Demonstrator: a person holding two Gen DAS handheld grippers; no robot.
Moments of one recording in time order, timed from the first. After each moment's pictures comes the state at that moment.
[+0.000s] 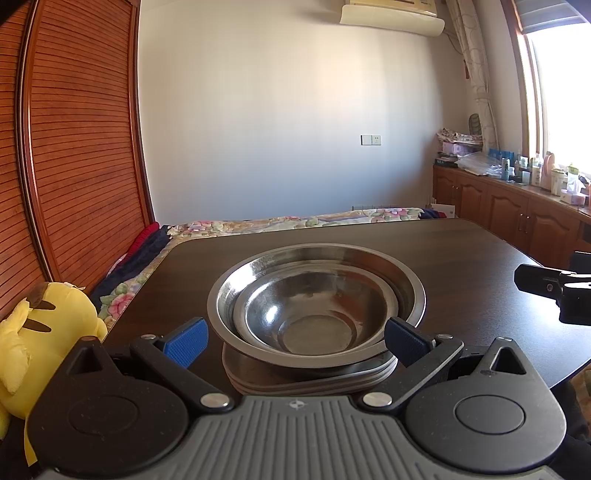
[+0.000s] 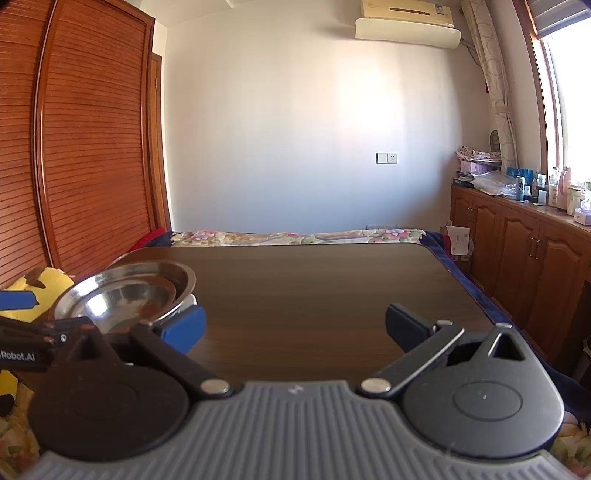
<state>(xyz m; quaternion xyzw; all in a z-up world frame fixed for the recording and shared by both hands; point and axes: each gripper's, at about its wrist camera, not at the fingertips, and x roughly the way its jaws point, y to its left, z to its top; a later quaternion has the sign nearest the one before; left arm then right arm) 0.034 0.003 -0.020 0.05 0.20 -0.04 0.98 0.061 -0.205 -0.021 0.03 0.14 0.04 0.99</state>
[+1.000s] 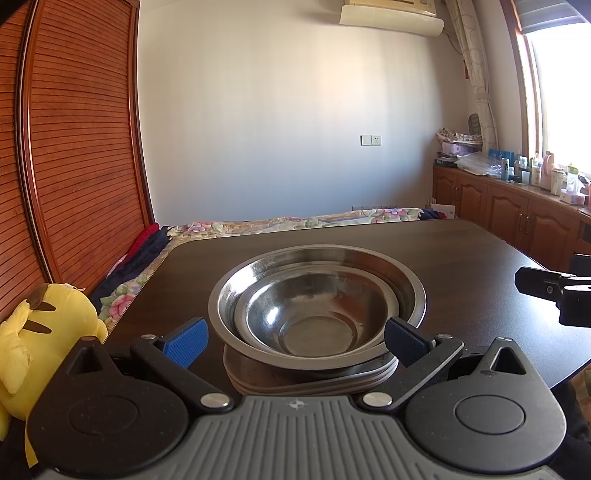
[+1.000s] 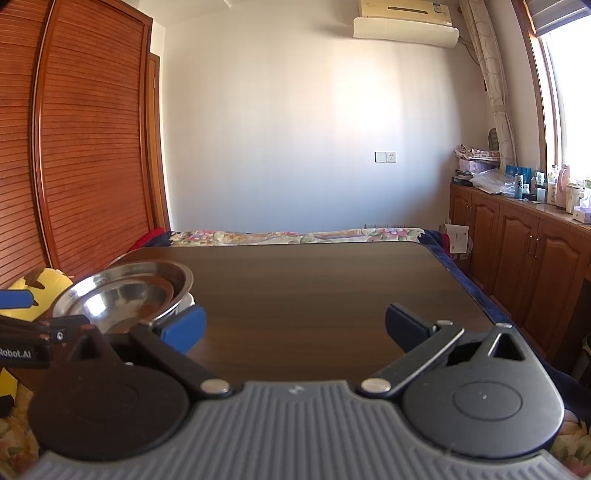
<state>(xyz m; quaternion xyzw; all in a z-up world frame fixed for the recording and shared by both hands) 0.034 0.004 -0.018 0.05 0.20 -0.04 0.98 0.061 -0.207 -0.022 0.03 0.14 0.04 0.99</state>
